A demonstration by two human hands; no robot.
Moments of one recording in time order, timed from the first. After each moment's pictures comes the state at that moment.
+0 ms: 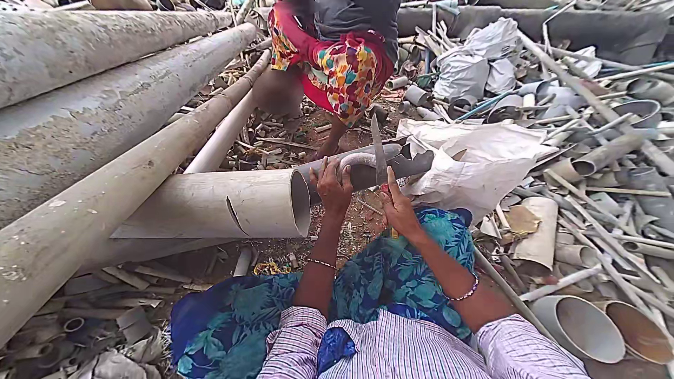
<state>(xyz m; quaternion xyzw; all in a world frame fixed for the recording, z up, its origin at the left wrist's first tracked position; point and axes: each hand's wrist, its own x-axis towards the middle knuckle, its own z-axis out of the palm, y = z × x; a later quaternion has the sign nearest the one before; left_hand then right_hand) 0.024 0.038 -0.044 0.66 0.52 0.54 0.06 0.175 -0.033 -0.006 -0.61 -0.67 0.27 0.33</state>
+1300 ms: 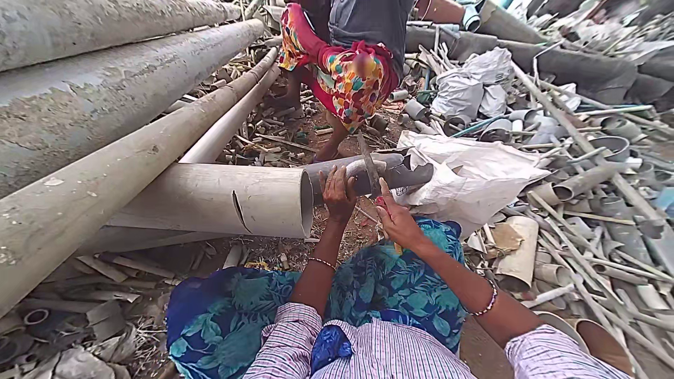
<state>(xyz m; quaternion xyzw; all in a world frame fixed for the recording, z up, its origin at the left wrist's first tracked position) 0.048 0.064 -0.072 0.58 0.46 0.67 -0.11 0.174 -0.037 0.031 -0.62 -0.71 0.26 0.23</state>
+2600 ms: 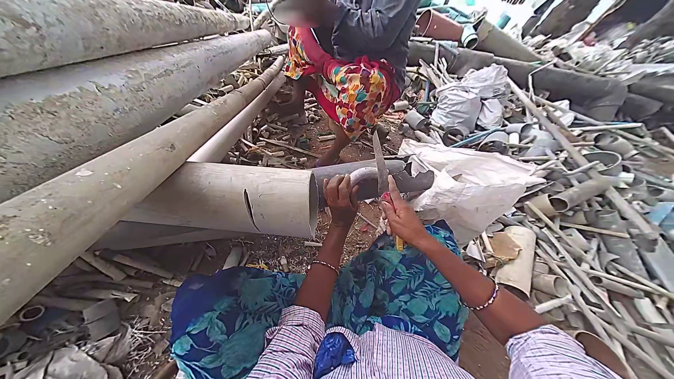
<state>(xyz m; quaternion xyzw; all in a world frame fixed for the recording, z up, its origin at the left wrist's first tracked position) 0.051 0.065 -0.084 0.55 0.44 0.69 -0.15 0.170 -0.033 0.039 -0.63 -0.68 0.30 0.22</state>
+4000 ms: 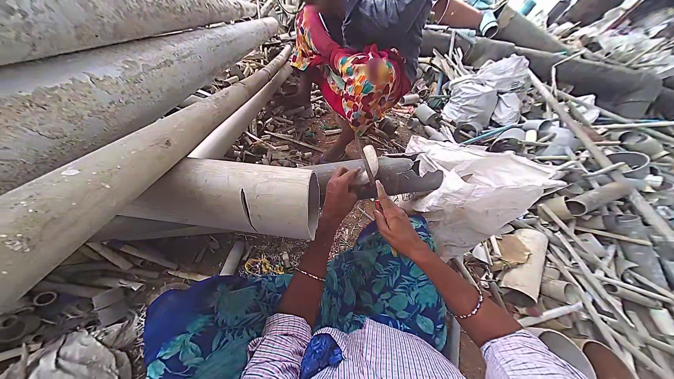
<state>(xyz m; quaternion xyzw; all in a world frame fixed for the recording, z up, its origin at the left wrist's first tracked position) -0.003 0.027 -0.005 0.71 0.44 0.50 0.20 0.164 -0.025 0.010 -0.56 -0.78 0.14 0.24</state>
